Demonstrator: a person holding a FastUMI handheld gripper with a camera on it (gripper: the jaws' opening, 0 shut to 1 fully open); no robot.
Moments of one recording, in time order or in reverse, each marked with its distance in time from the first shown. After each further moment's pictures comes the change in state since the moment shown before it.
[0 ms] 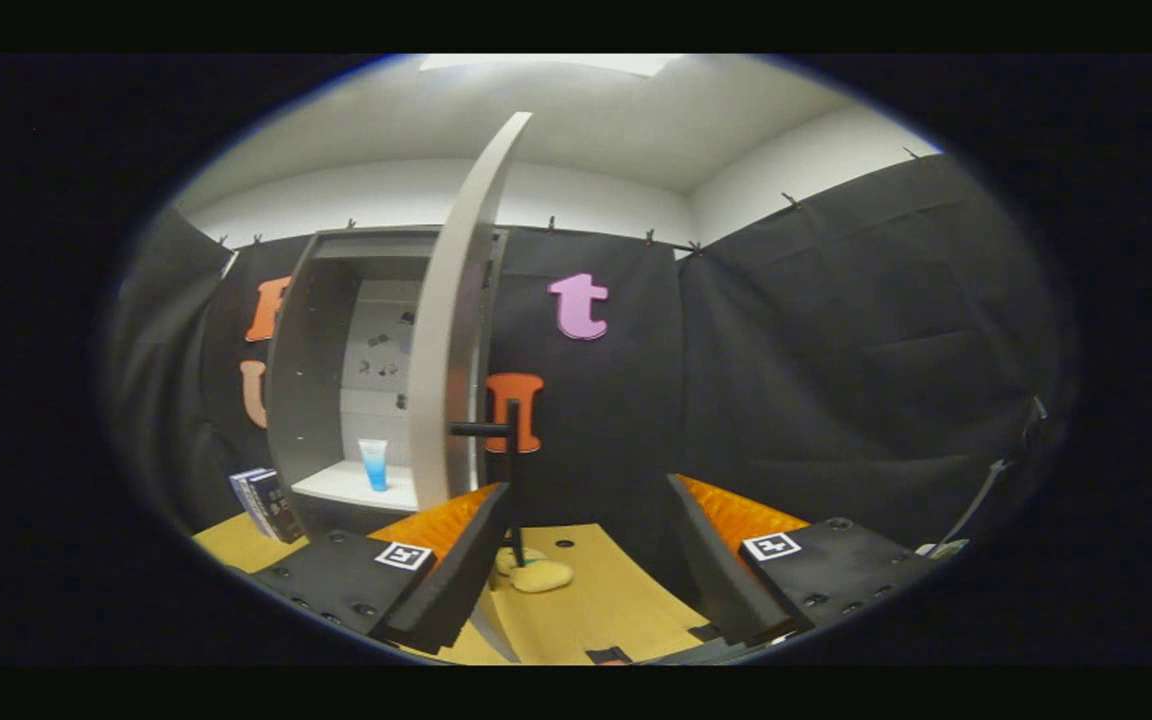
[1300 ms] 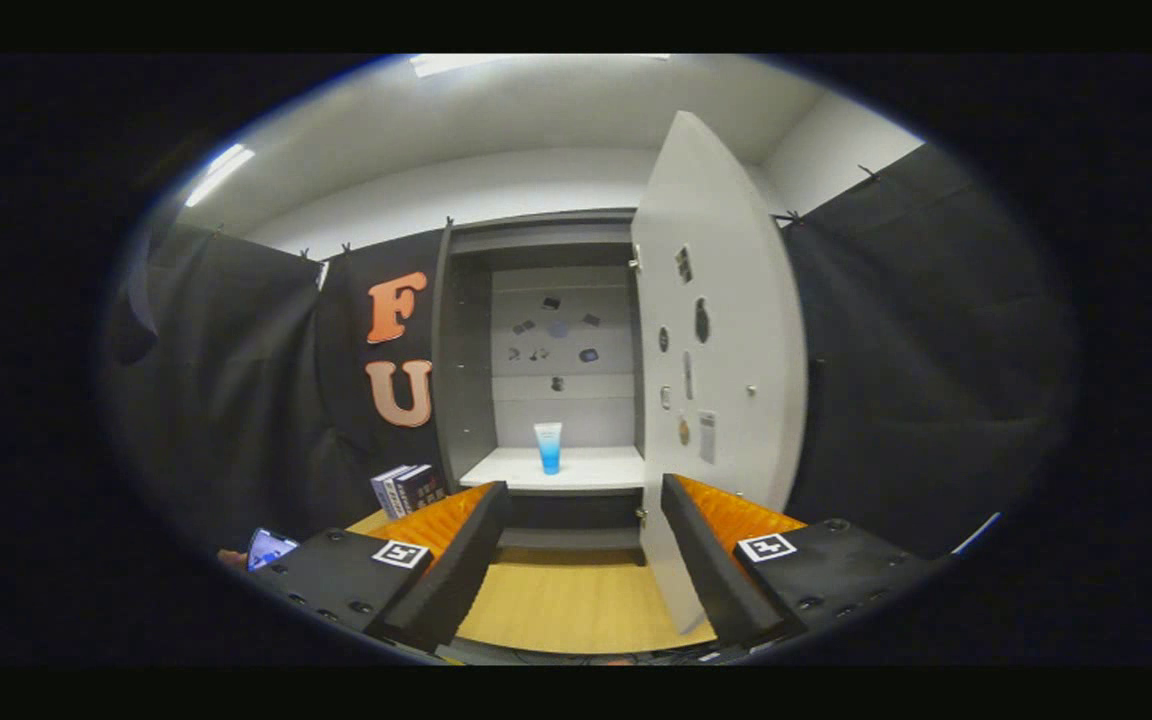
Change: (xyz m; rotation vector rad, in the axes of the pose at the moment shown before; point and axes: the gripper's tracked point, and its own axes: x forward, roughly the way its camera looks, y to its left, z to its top) arm -0.067 0.138 -0.017 0.078 0.068 0.299
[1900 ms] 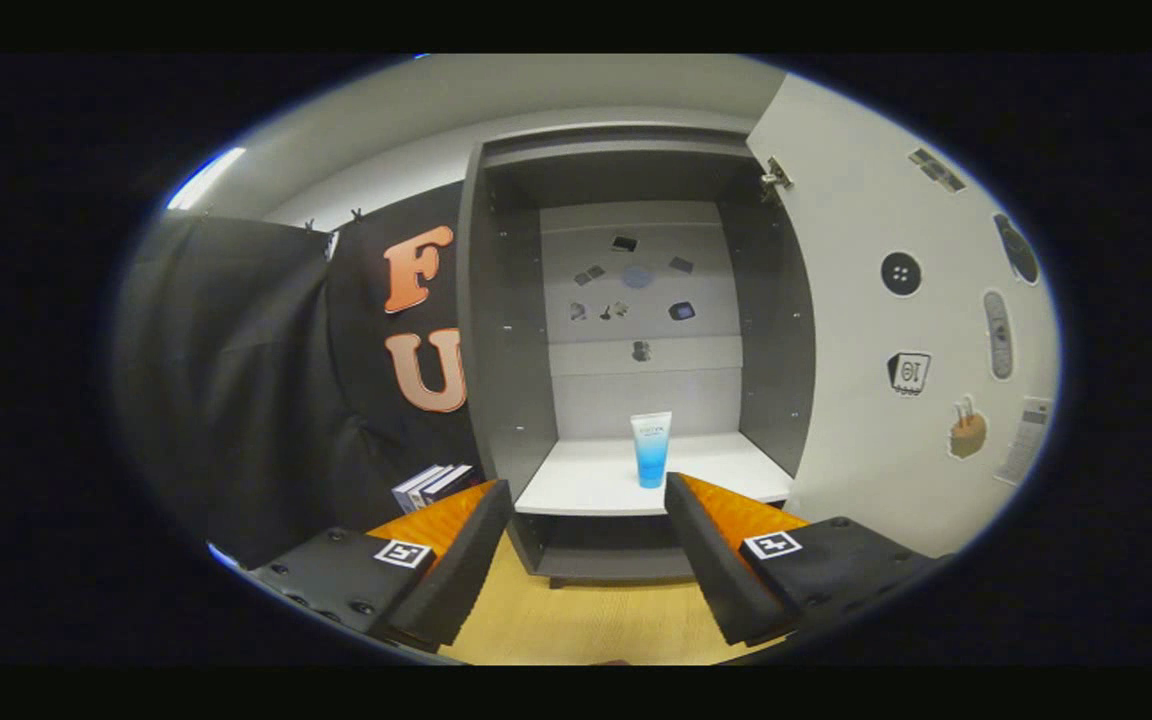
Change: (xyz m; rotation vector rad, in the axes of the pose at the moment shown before) arm 0.203 0.156 -0.036 0.044 0.104 0.165
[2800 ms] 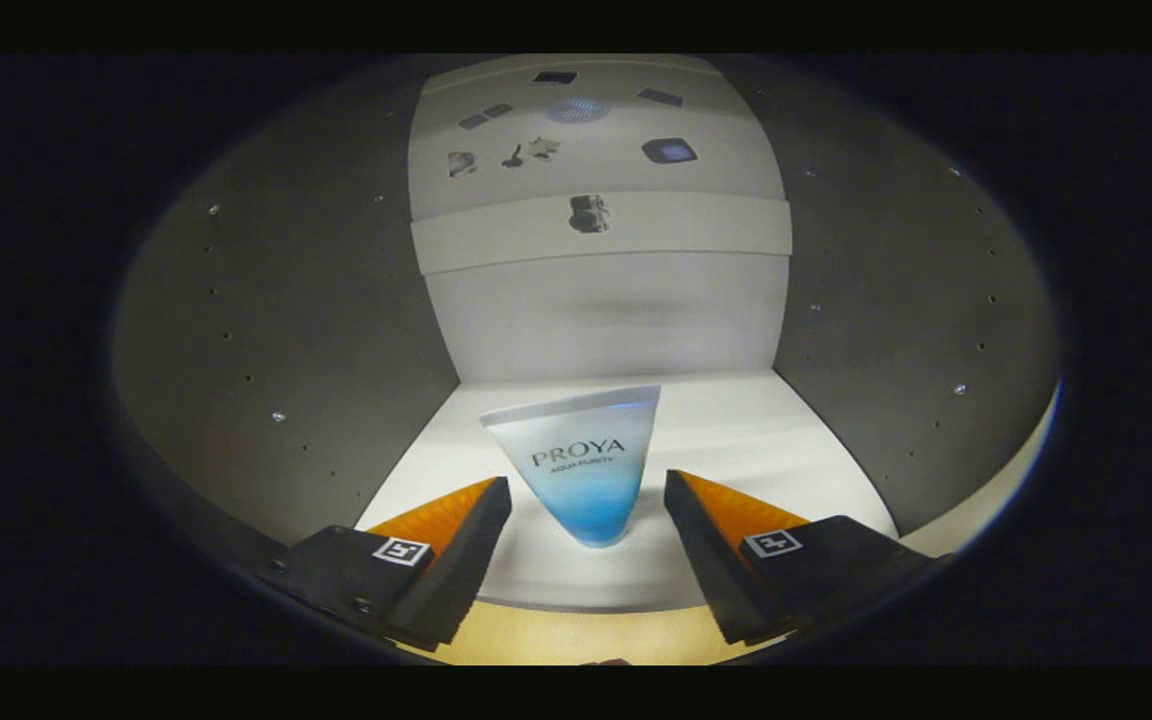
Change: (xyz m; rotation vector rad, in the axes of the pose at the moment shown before) arm 0.289 -0.100 -0.081 0.065 0.387 -0.077
